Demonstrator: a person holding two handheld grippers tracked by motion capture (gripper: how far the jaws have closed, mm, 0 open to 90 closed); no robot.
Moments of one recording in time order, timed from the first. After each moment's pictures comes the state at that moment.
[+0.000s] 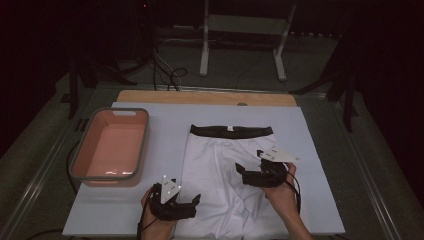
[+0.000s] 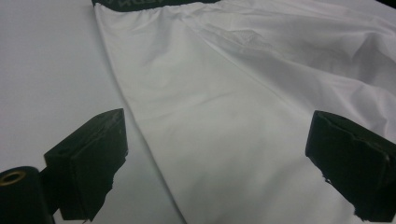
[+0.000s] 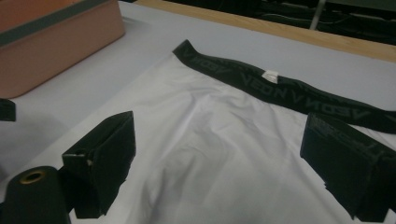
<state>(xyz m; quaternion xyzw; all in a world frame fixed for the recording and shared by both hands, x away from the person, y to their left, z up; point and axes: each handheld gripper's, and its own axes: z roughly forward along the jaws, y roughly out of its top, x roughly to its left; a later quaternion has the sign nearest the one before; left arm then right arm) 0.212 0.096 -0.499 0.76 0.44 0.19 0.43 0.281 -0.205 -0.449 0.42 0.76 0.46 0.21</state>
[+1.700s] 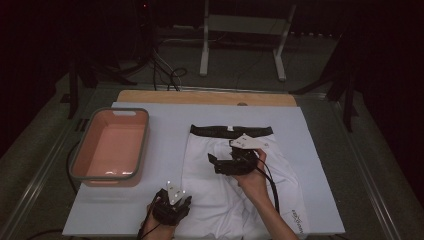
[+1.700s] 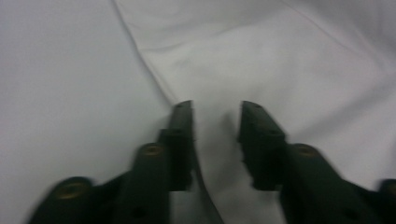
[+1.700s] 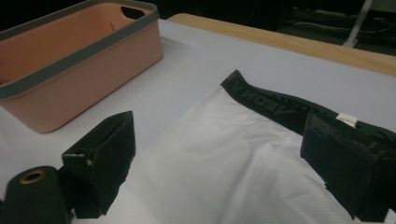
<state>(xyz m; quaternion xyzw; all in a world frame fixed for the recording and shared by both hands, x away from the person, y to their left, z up) 0.206 0.088 -0.519 0.80 0.47 0.18 0.33 0.314 -0.134 -0.446 0.39 0.76 0.49 0.18</state>
